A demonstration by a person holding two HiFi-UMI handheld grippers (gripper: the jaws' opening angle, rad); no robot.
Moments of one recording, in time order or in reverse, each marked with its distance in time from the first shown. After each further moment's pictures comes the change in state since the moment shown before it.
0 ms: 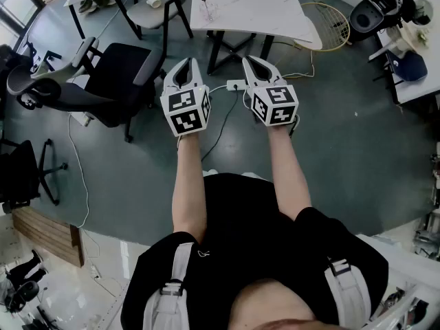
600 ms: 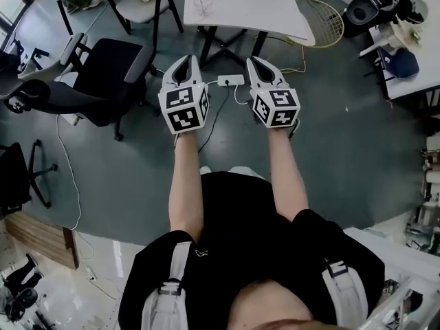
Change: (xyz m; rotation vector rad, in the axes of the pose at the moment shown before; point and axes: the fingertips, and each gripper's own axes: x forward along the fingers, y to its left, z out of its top) left arm 0.019 0.008 -0.012 -0.055 0.017 -0.051; right arm 0.004 -0.013 -0.015 -0.010 0.016 -0.066
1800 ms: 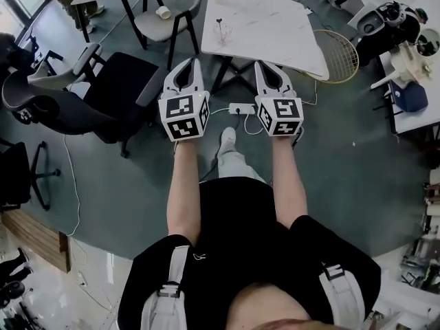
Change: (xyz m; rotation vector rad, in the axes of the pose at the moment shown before) left arm 0.060 0.047 0.059 0.049 -0.140 0.034; right arm 0.091 -0.018 0.059 -0.137 -0.135 0.024
